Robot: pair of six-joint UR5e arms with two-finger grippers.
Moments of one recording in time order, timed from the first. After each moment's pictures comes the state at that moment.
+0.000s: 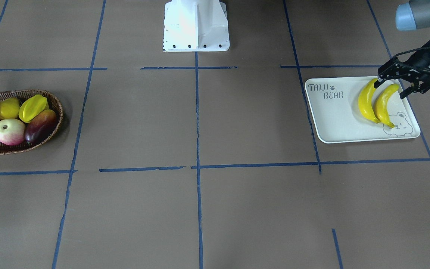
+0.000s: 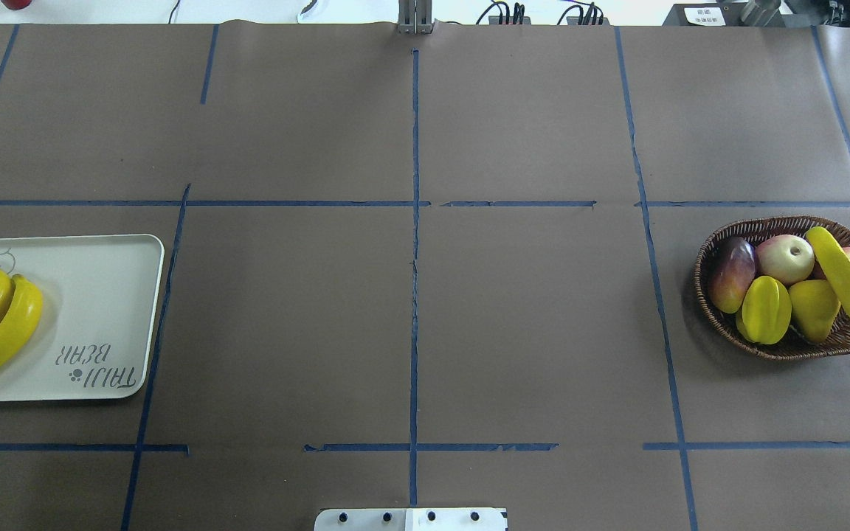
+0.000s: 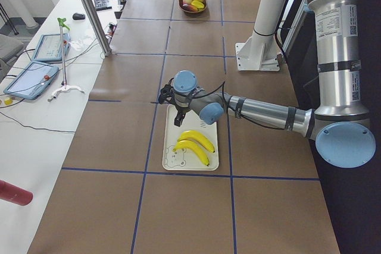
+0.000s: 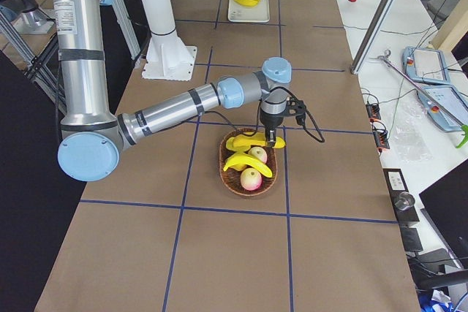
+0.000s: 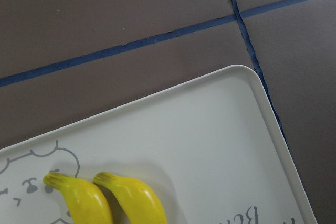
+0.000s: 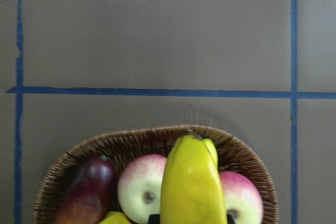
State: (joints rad) left arm -1.14 -1.42 -1.86 -2.11 -2.39 -0.44; right arm 1.25 -1.49 1.92 -1.68 2.23 0.45
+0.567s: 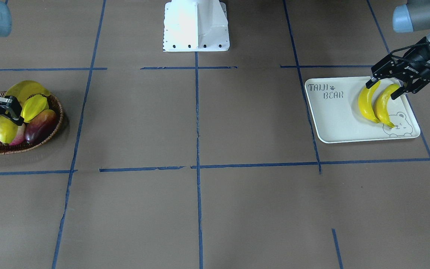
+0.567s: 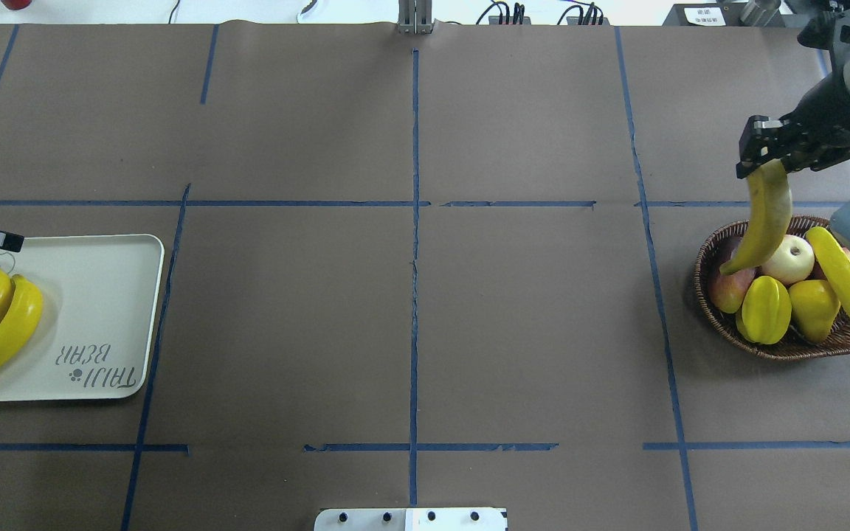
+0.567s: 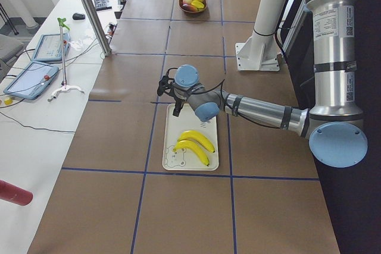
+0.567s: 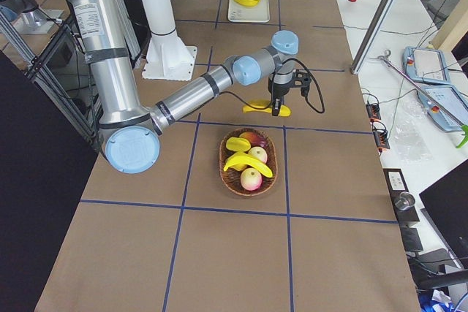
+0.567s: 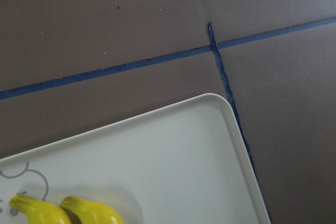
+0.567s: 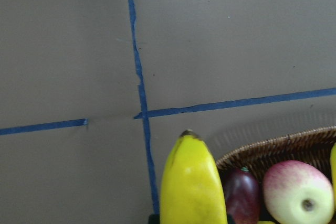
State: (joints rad) left arm -1.12 -1.46 -1.85 -2.32 -2.39 -0.71; right arm 1.10 -1.30 1.92 -1.68 2.26 0.82
